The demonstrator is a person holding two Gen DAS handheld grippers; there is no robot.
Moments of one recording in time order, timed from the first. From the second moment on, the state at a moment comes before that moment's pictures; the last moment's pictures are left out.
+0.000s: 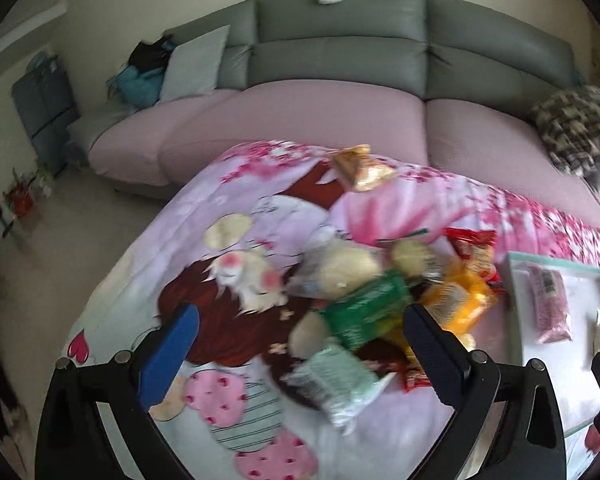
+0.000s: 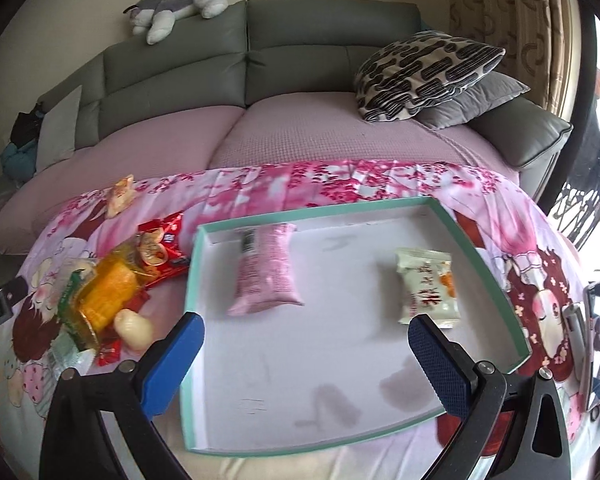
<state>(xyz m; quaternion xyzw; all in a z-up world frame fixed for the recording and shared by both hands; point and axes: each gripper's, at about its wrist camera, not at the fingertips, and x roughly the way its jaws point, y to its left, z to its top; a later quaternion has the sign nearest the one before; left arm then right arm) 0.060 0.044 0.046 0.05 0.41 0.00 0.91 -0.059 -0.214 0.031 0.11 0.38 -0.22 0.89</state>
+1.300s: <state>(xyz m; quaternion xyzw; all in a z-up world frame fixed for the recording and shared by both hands) 0.105 0.044 -0.063 0.00 0.57 -0.05 0.82 -0.011 -0.135 -0.009 0.05 0.45 -0.14 0.88</state>
